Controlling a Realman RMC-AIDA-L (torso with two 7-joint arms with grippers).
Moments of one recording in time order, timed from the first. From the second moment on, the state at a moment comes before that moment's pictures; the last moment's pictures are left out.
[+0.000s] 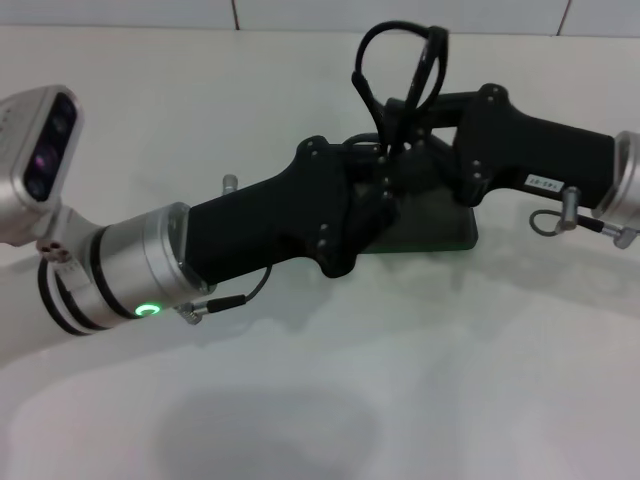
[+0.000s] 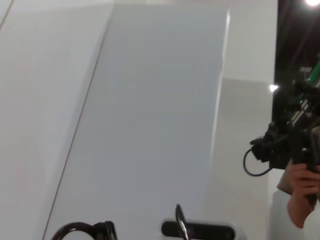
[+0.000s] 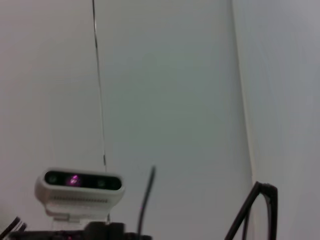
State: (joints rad) left arm -0.55 -2.10 1.41 0.23 0.94 1.83 -0.94; right arm 0.68 2.03 -1.35 -0.38 -1.08 -1.51 0.99
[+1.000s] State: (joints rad) left arm -0.55 -2.10 1.40 0.23 0.93 1.74 -0.98; right arm 0.70 2.03 -1.46 -0.40 -1.07 -1.46 1.00
